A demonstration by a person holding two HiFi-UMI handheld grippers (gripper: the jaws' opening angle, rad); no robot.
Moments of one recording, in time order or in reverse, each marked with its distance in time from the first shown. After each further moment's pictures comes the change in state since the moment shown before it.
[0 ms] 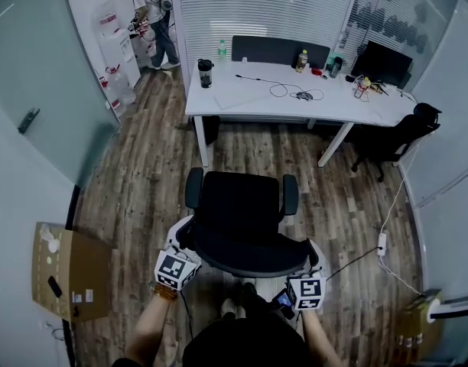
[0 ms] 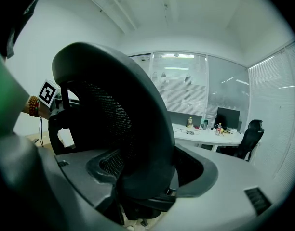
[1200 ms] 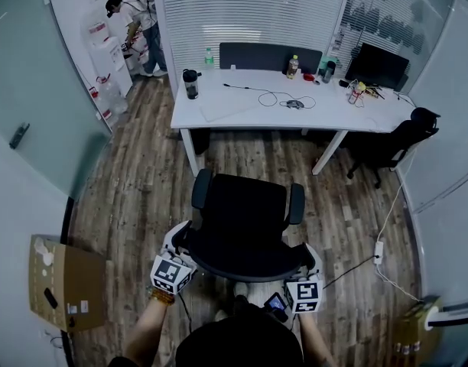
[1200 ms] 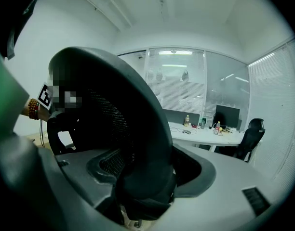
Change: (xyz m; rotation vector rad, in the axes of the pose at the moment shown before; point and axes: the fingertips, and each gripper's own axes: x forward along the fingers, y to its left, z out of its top) left arm 0.092 0.005 0.011 -0.023 -0.001 -0.005; right arm 0.050 -0.081 0.015 0.020 -0.019 -0.004
